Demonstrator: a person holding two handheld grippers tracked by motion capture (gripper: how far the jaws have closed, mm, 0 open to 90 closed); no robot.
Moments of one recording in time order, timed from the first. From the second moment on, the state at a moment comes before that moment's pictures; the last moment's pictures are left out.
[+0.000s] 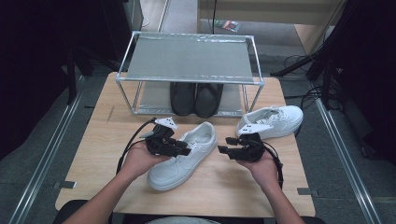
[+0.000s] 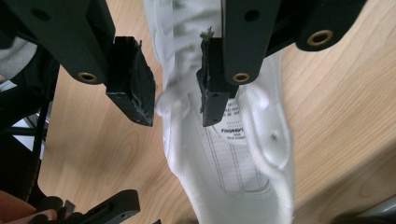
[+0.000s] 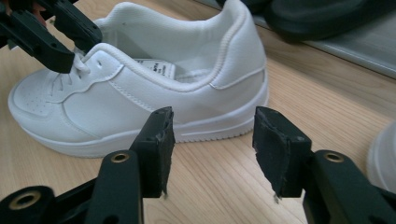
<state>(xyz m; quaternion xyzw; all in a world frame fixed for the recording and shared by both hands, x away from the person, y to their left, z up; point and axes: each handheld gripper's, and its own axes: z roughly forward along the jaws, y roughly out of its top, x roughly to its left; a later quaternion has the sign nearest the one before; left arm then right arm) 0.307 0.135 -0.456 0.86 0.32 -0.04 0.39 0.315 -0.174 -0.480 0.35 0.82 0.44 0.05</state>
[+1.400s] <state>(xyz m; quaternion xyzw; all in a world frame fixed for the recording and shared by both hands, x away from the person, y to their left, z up) 0.288 0.163 -0.481 0.85 0.37 -0.03 0.38 0.335 -0.112 -0.488 0.29 0.86 0.42 0.01</state>
